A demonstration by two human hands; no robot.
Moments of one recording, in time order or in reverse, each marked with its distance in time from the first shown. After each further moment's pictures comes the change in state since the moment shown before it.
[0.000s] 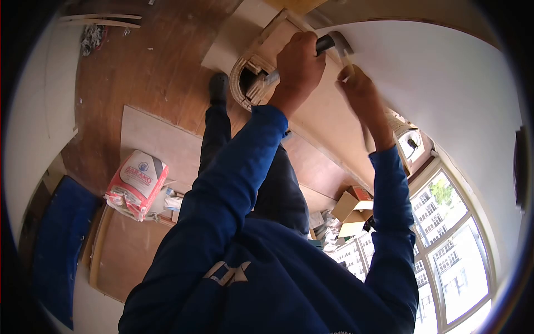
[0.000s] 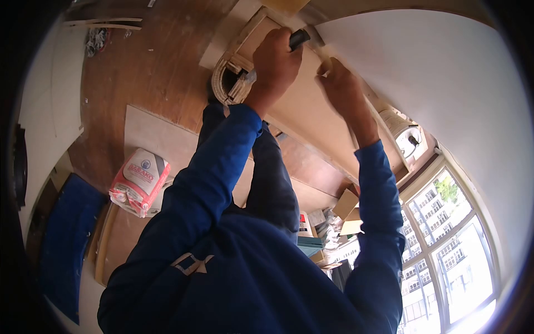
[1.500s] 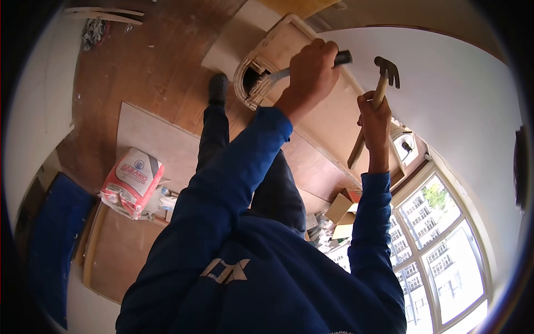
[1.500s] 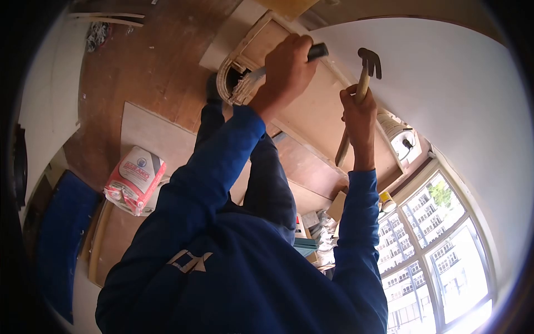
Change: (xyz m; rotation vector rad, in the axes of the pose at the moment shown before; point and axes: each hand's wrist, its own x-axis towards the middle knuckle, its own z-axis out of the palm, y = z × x) left_hand -0.006 0.030 -0.018 0.020 -0.087 0.118; right_hand -0.051 -0.017 -0.016 0.054 0.079 0.361
